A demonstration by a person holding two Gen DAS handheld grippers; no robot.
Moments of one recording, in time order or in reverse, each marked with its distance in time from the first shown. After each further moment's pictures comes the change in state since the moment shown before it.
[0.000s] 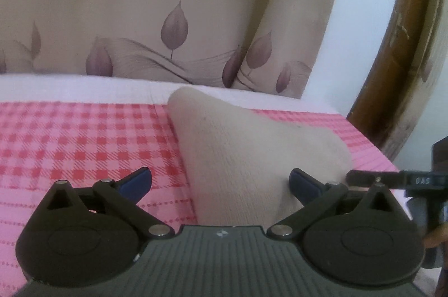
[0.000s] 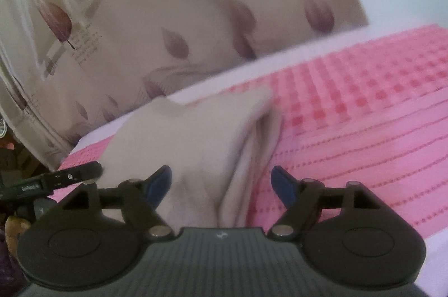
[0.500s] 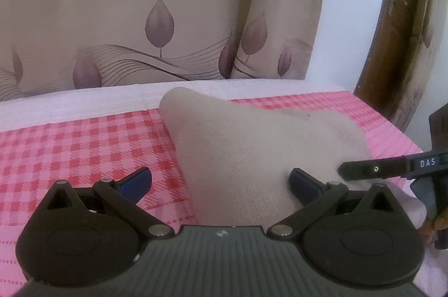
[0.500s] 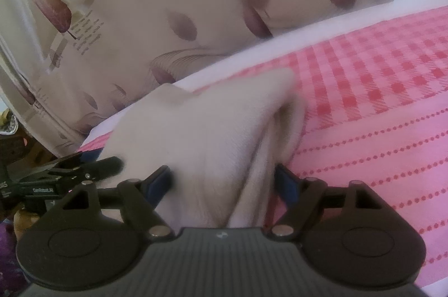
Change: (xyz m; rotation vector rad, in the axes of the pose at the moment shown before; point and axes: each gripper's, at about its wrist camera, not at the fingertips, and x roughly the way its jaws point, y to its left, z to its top) left arm 0.028 -0.014 0.007 0.143 0.045 0.036; right arm 0.038 -0.005 0.009 0.021 0.073 0.080
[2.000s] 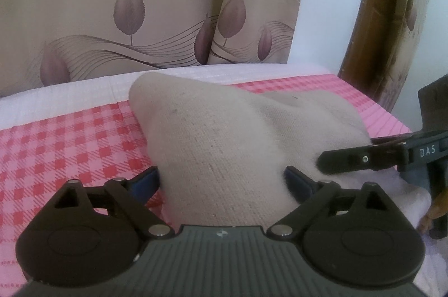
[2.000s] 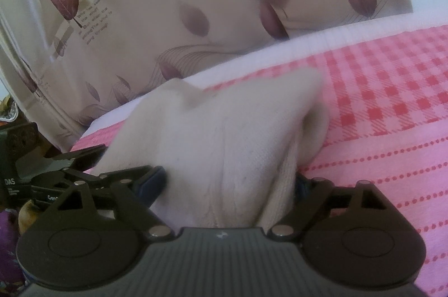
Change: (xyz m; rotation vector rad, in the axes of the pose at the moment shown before) left arm 0.033 -0.003 -0.002 0.050 0.040 -0.084; right arm 0.018 0.010 0.002 -0.064 0.000 0.008
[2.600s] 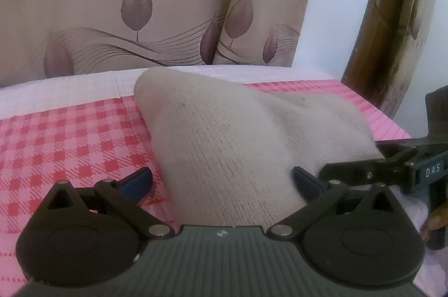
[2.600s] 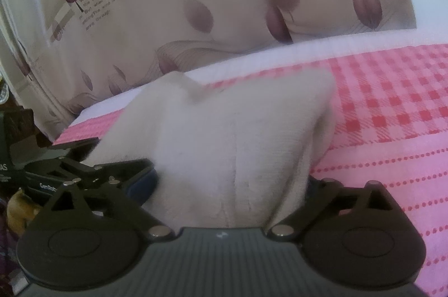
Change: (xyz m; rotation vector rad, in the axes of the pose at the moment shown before) left arm 0.003 0.005 -0.004 -0.032 -0.016 0.002; right arm 0.006 0.016 -0.003 -0.087 0.004 -0.062
